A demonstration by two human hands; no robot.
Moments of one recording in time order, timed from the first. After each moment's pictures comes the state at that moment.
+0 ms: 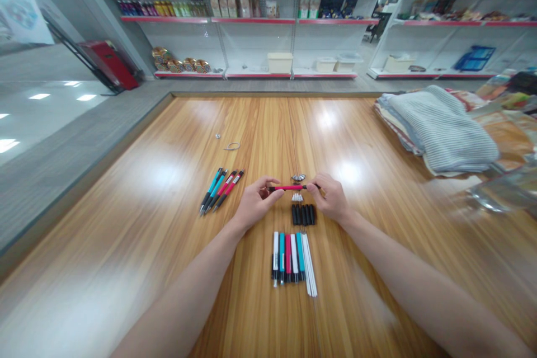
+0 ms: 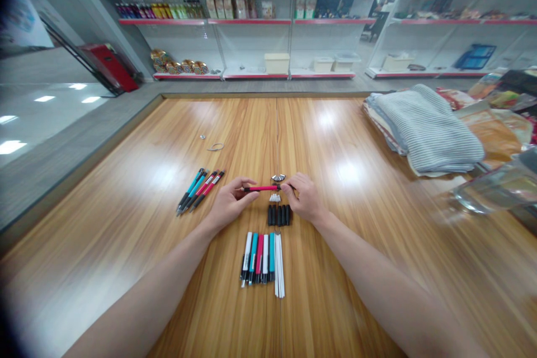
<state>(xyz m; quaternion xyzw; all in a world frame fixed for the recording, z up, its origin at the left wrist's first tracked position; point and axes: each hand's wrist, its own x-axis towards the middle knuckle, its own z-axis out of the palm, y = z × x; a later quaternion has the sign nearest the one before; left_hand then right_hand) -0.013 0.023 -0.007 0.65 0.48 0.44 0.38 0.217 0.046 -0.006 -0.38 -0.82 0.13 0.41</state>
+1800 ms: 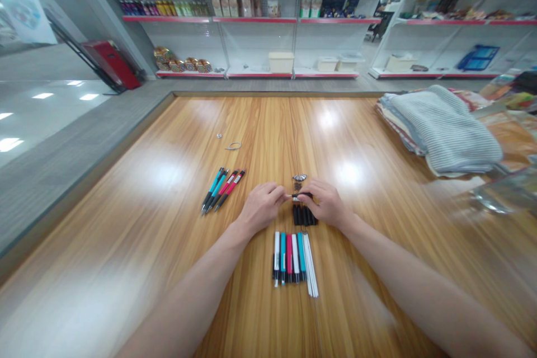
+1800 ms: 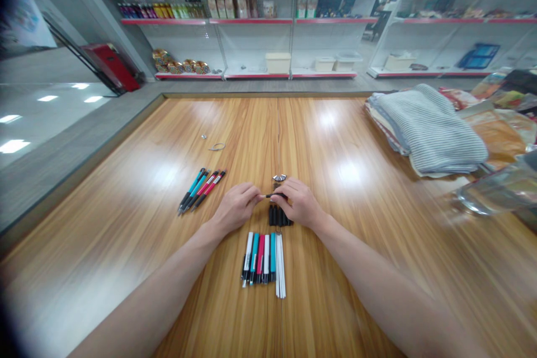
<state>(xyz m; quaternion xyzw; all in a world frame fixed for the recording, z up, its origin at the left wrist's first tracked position) -0.010 0.020 -0.006 0.85 0.45 0.27 0.05 0.208 0.041 -0.009 -0.31 -0.86 0.13 0.39</state>
